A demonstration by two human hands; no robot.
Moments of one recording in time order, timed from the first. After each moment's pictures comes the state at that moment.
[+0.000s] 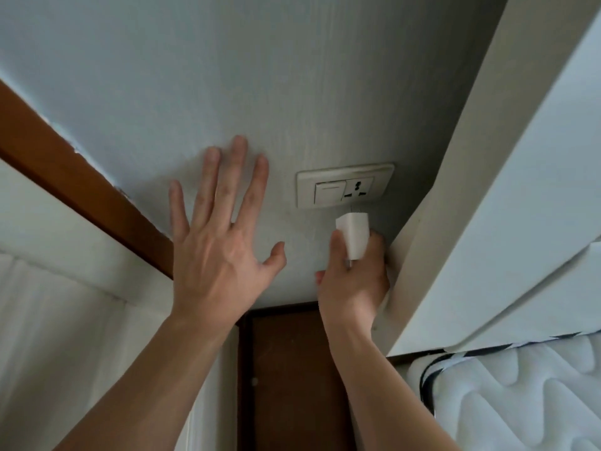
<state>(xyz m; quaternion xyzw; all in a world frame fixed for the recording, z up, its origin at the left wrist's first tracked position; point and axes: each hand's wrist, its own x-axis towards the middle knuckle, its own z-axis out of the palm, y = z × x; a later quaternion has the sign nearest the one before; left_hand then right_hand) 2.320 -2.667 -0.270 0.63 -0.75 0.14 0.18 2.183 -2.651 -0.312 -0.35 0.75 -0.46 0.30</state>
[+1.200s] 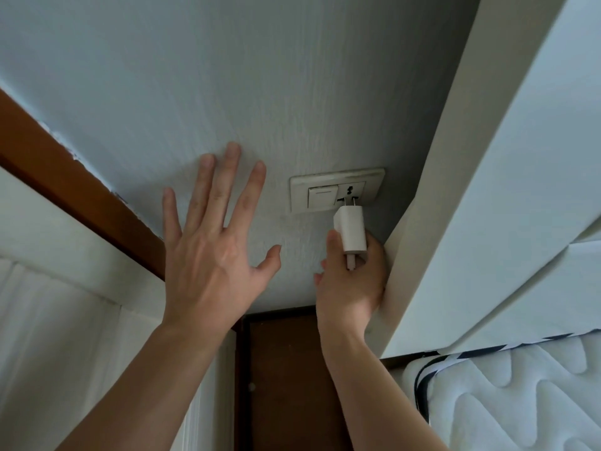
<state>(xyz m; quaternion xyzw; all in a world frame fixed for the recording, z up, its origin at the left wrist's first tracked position) 2.319 -2.662 -0.260 0.63 -0.75 0.12 0.19 2.181 -2.651 -0.303 -0.23 0.68 -0.59 0.38</state>
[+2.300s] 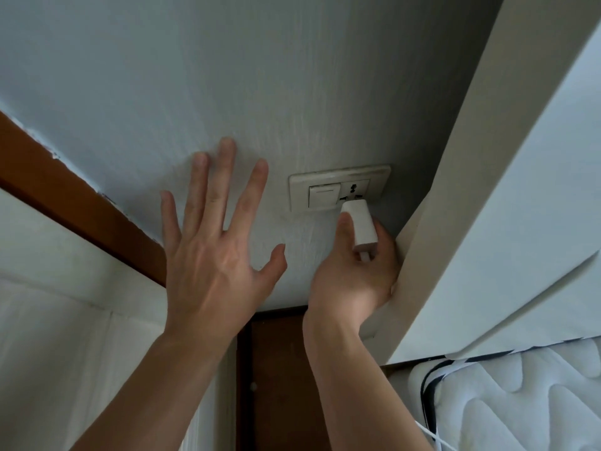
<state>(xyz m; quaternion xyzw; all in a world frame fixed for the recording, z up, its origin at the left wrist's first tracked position) 2.314 -2.665 -0.266 0.63 -0.74 0.09 0.21 2.197 -2.666 -0.289 -0.13 0.66 -0.67 0.32</state>
